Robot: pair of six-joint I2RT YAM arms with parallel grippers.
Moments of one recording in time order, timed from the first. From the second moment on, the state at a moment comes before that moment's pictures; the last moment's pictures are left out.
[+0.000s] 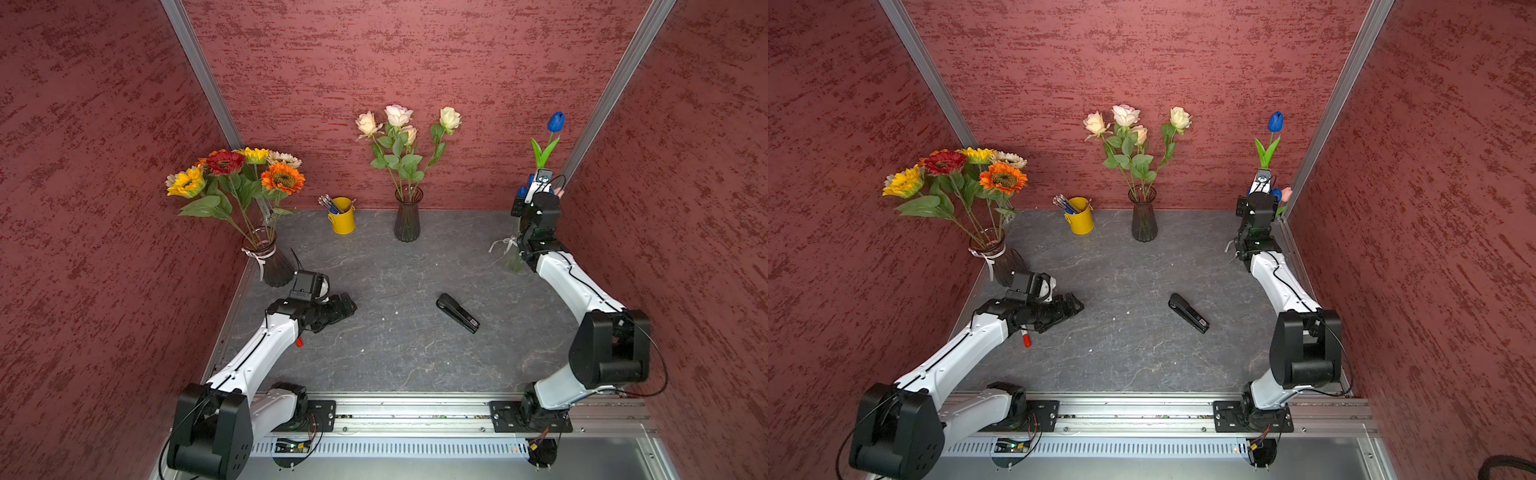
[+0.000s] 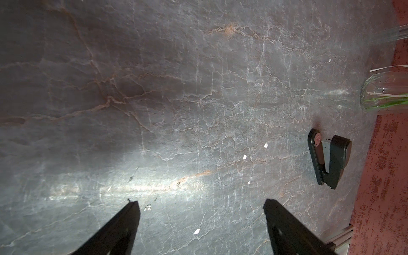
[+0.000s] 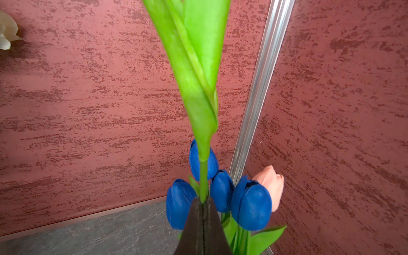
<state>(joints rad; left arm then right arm) -0.18 1.12 0.65 -0.59 0.31 -0.59 0.02 1.58 1.25 0.31 0.40 -0.06</state>
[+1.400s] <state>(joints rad) -0.16 1.09 0.54 0.11 -0.04 -0.28 0.16 0.79 0.58 -0.12 0.25 0.28</state>
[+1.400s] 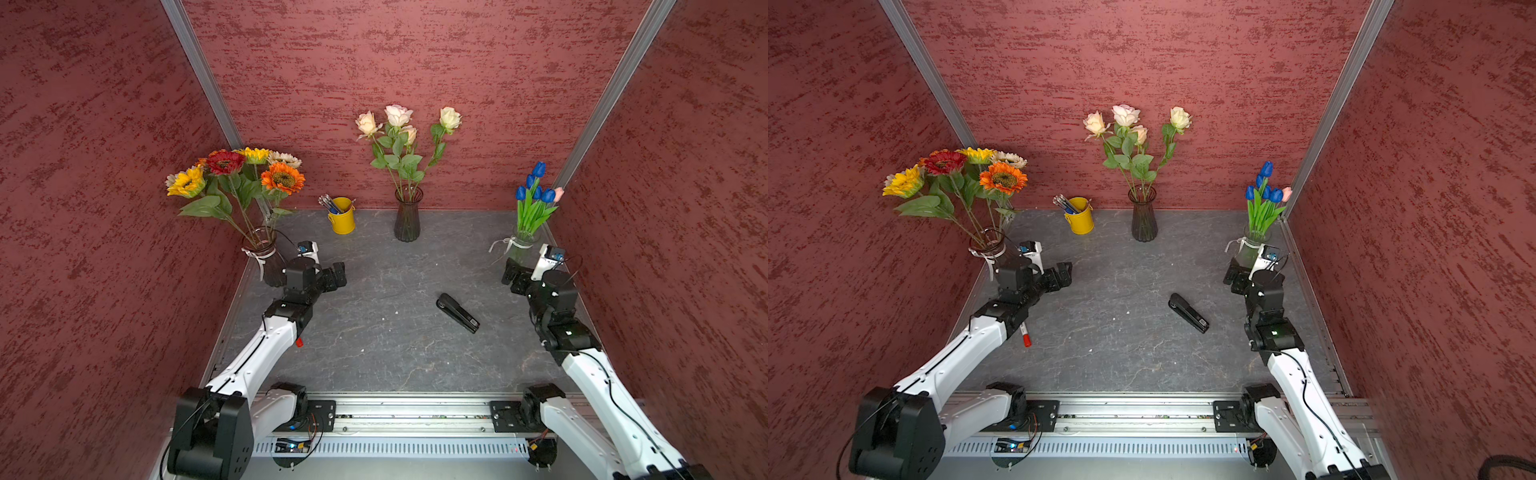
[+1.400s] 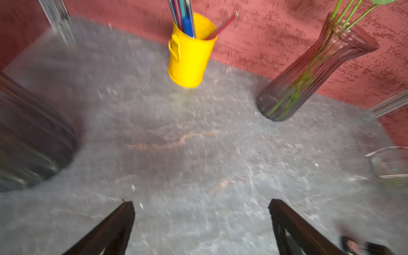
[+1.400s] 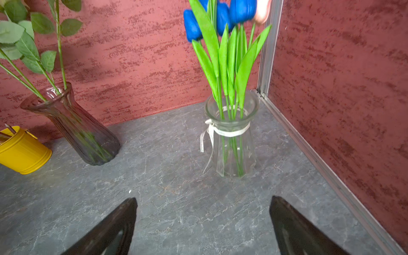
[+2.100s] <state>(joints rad) -0.03 1.55 0.24 1.03 -0.15 -0.04 0.24 0.92 0.34 0.23 0.46 0.24</state>
